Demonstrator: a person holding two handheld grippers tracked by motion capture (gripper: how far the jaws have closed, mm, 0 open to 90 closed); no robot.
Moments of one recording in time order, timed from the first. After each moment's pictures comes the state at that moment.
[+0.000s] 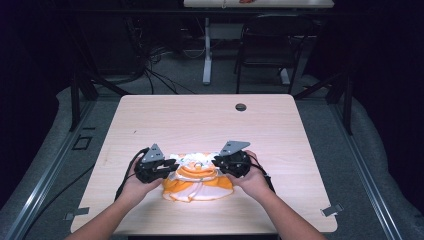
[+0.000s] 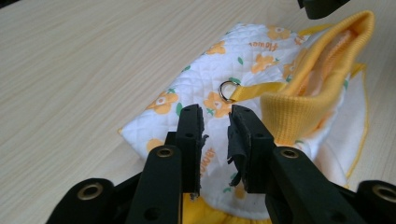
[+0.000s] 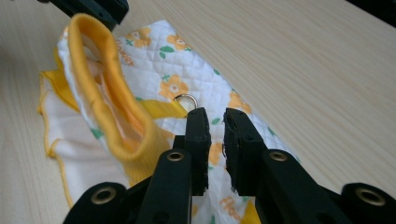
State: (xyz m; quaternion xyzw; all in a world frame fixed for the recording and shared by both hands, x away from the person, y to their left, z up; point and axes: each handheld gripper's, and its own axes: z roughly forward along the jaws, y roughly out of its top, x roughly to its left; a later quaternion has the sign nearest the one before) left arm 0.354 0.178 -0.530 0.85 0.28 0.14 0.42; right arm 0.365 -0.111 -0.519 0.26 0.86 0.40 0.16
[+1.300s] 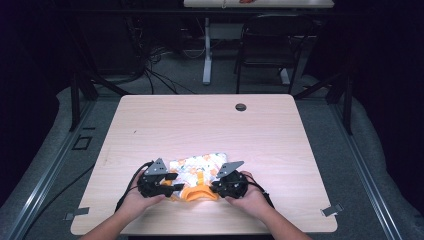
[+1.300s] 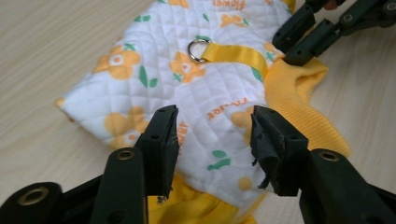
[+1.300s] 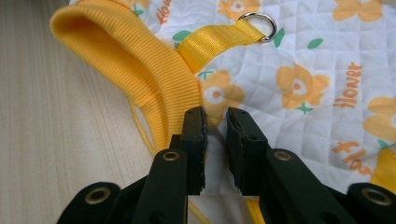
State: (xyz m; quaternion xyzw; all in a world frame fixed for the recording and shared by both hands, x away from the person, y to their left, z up) left arm 0.326 0.174 -0.555 0.87 0.27 0.08 0.40; right arm 0.329 -0.108 -0.569 0.24 0.90 0.36 0.06
